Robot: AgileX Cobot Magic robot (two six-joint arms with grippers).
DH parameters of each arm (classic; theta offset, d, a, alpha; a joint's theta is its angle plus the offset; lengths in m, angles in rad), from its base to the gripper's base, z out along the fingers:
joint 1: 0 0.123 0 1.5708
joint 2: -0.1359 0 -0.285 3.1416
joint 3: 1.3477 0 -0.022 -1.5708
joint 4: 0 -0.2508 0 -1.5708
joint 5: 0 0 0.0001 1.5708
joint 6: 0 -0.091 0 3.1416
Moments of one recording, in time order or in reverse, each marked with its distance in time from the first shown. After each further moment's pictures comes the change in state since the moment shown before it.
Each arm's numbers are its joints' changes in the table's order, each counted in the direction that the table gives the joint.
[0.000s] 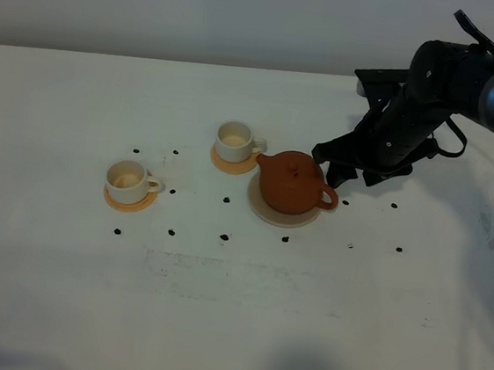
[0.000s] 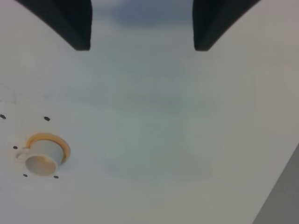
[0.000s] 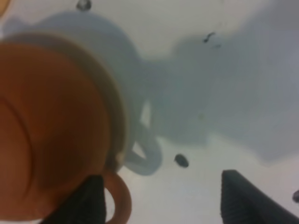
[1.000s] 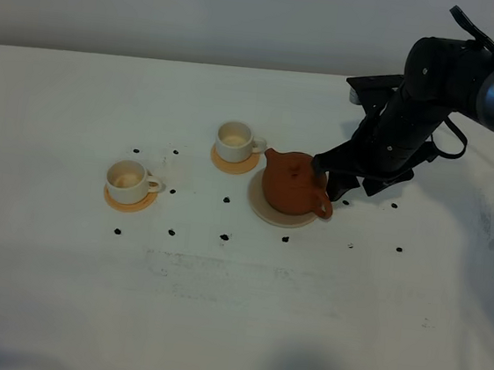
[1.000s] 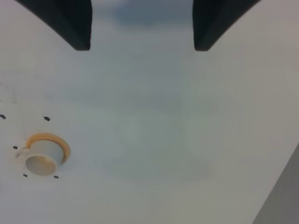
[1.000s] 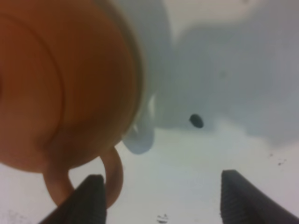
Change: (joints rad) left arm 0.000 0.000 0.000 0.000 0.000 0.000; right arm 0.015 0.018 0.000 0.013 -0.086 0.040
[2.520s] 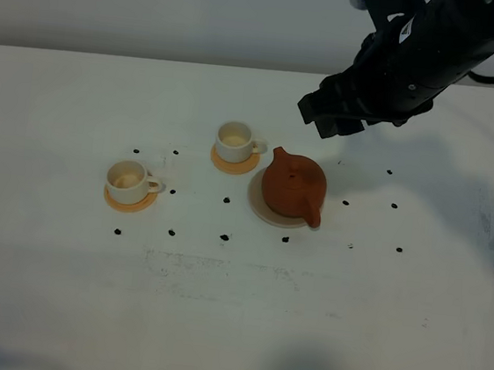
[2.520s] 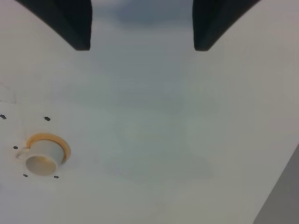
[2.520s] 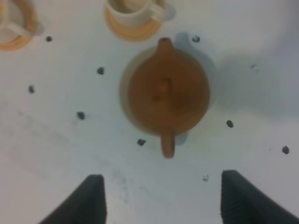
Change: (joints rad) left arm 0.000 0.000 0.000 0.000 0.000 0.000; right arm 0.183 0.427 0.012 0.136 -0.100 -0.131
